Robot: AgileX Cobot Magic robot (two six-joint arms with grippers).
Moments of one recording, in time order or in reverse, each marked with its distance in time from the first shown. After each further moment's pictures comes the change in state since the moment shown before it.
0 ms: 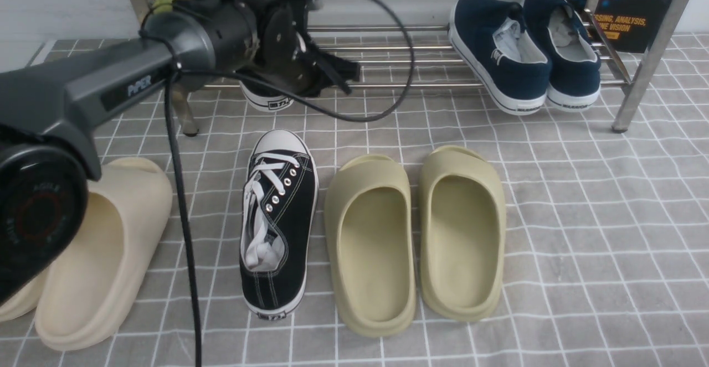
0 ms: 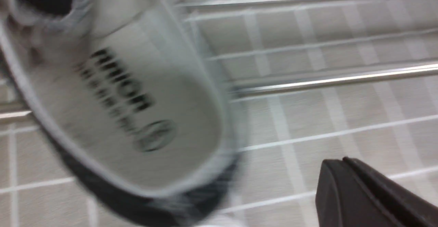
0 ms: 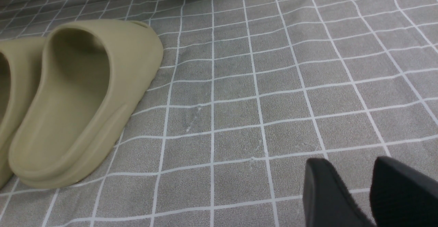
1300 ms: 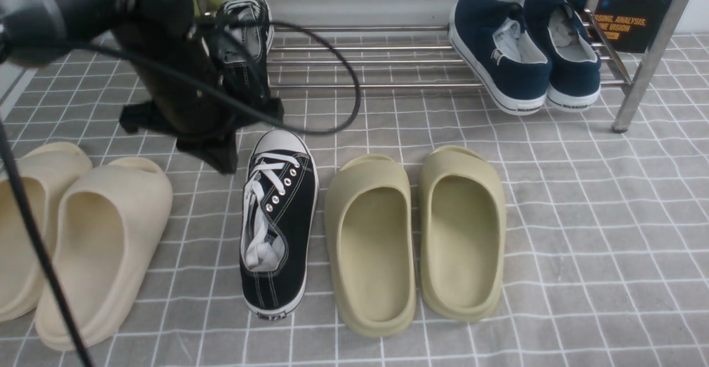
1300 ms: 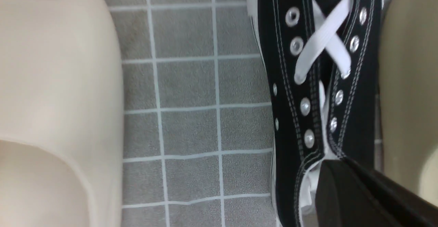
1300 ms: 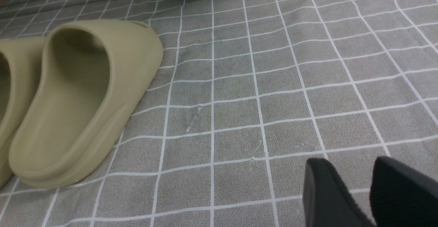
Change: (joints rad) right arm 0.000 0.000 0.000 0.000 0.000 0.000; left arm 0.069 -0.368 0.295 -0.174 0.558 0.073
